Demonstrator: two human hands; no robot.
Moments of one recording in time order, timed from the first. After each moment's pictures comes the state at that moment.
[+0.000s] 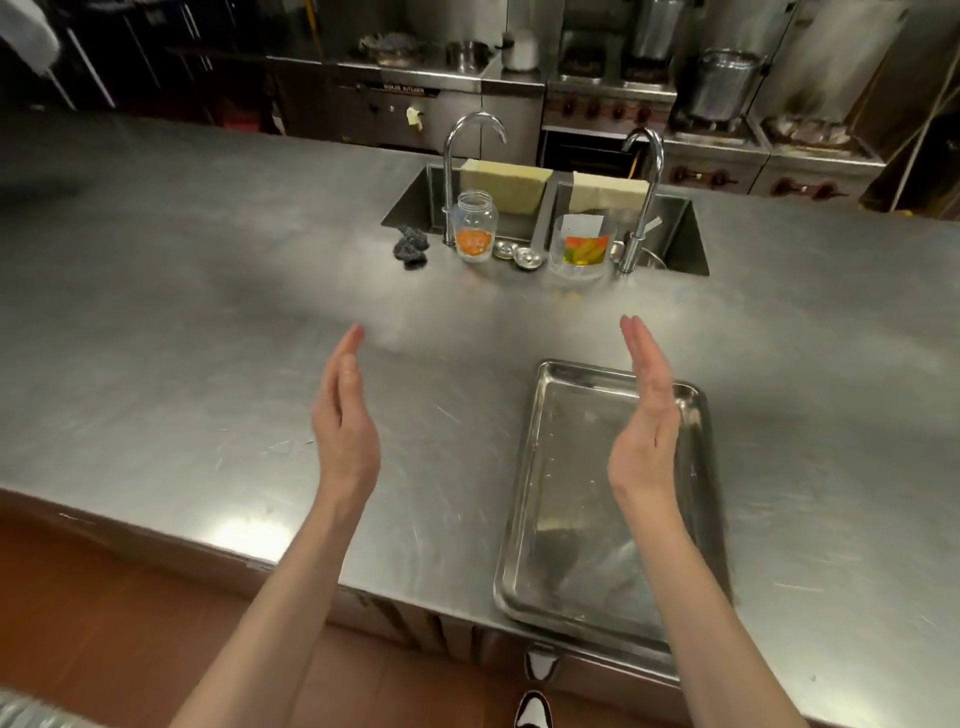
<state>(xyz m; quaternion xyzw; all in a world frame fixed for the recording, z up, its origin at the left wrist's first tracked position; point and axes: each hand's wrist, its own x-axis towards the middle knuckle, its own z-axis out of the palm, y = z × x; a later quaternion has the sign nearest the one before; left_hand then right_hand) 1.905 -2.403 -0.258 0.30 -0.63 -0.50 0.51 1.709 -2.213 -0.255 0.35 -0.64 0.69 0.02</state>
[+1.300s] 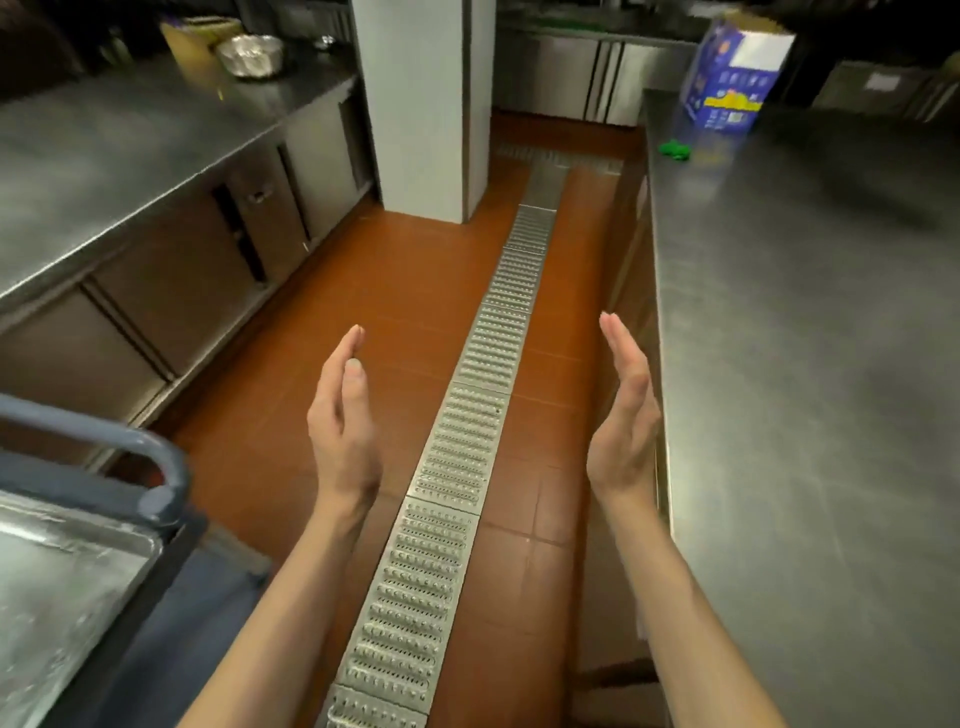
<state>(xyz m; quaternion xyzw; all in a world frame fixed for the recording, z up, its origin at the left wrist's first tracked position) 2.294 -2.171 -0.256 0.68 -0.24 0.05 0.69 2.137 -2.361 -0.249 0.71 -0.23 0.48 -0.46</state>
